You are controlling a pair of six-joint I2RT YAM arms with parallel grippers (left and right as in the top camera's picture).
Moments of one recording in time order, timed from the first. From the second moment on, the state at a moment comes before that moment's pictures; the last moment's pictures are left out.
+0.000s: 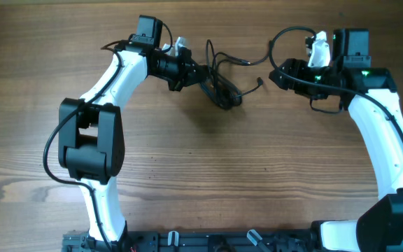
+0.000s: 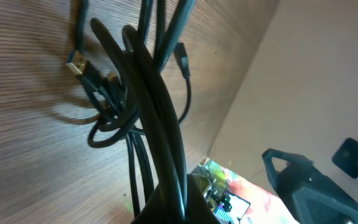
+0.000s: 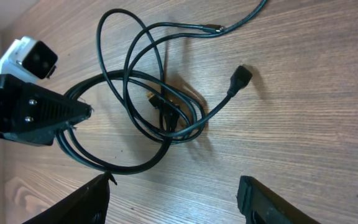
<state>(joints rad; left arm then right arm) -0.21 2.12 1.61 -0.67 0.98 -0.71 0.01 1.56 1.28 -0.76 -0.50 0.31</state>
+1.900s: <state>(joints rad) -0.46 1.93 1.62 -0.75 0.24 -0.37 0.10 1.63 1.26 -0.72 -0.50 0.39</state>
